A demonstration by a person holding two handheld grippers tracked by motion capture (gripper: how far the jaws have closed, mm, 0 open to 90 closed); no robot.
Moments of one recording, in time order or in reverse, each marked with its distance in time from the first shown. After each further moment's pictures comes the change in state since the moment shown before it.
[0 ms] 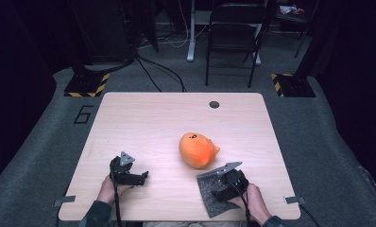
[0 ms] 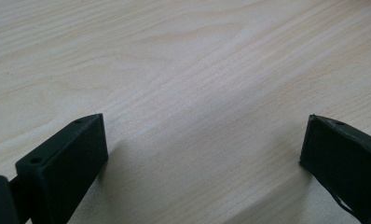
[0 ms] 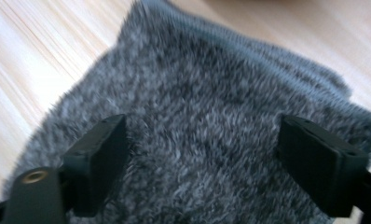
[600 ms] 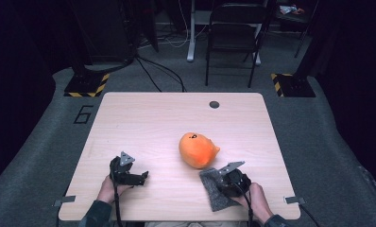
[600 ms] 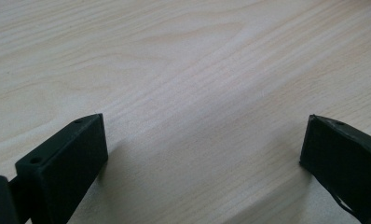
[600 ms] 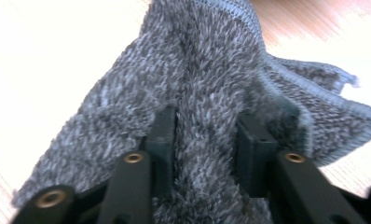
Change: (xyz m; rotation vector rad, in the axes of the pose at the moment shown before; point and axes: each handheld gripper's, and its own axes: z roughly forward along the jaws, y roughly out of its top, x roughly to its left) left arm 0.000 0.000 0.000 0.001 0.003 0.000; right arm -0.008 -0.004 -0.004 -0.007 0.012 -0.015
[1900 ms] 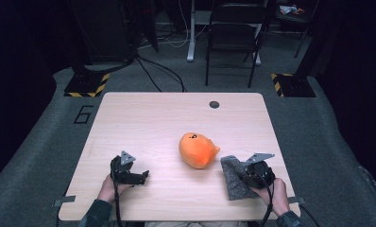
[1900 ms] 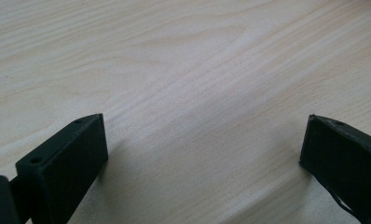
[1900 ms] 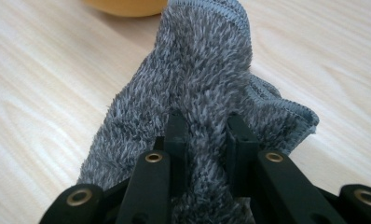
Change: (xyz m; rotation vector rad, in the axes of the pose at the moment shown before) left arm 0.000 0.002 0.002 0.000 -0.002 -0.002; right arm -0.046 -0.017 -0.053 -0.100 -0.096 0.154
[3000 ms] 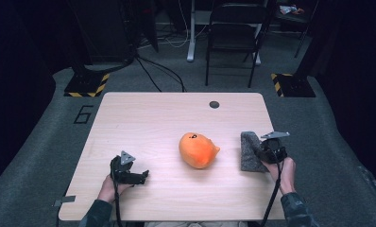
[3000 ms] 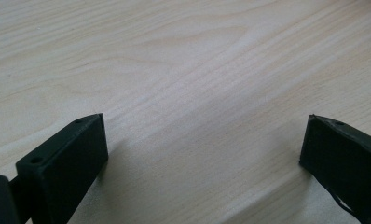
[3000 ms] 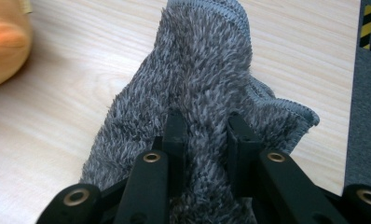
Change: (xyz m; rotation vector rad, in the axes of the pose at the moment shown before) left arm 0.000 0.000 0.000 0.000 0.007 -0.009; right arm -0.083 0.026 0.016 -0.062 -0.203 0.177
